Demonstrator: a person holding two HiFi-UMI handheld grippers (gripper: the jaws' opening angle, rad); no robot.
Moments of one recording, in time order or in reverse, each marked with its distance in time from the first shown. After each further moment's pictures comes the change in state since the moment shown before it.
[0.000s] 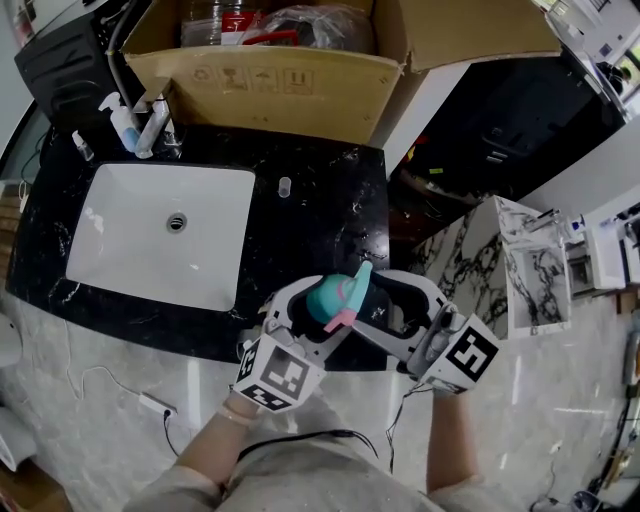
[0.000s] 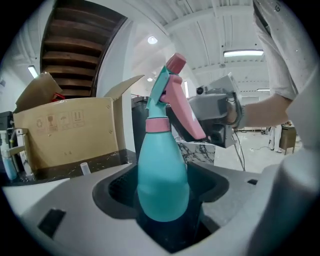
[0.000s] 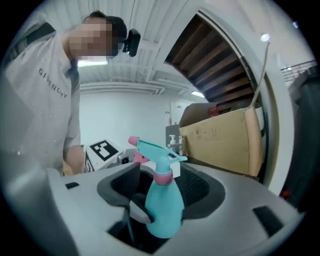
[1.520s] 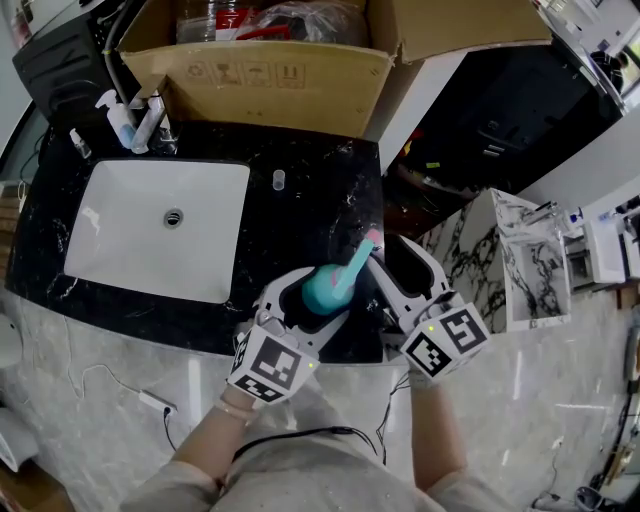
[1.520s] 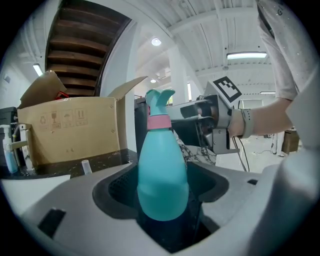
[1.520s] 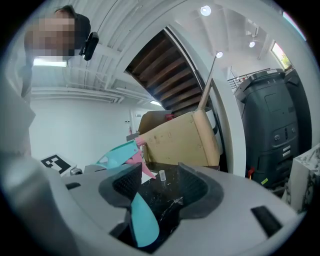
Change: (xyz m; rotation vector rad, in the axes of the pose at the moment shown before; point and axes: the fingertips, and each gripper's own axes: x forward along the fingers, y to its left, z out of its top) left arm 0.000 0.001 -0.001 -0.034 -0.019 0.023; right arm -0.023 -0.076 -0.011 0.234 -0.096 -0.470
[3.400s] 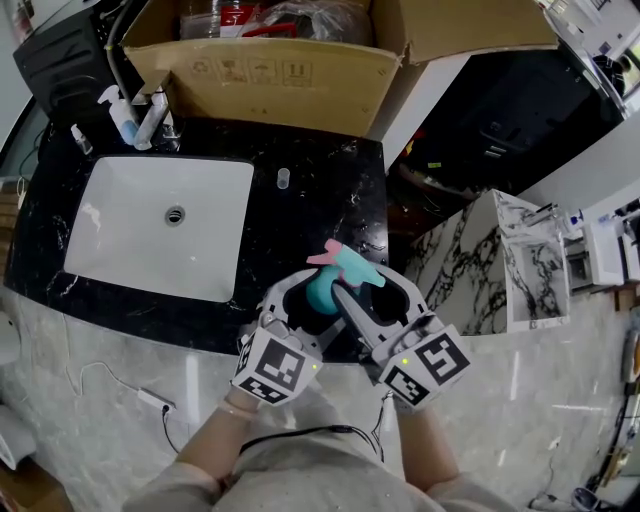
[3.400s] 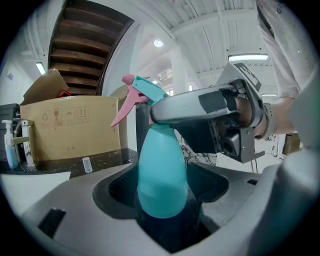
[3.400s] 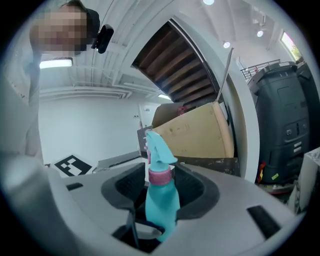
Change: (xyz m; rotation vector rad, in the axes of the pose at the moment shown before) left arm -0.002 0.000 -0.004 -0.023 -0.013 0.006; right arm 0.005 0.067 -0.017 -0.019 0.082 0.098
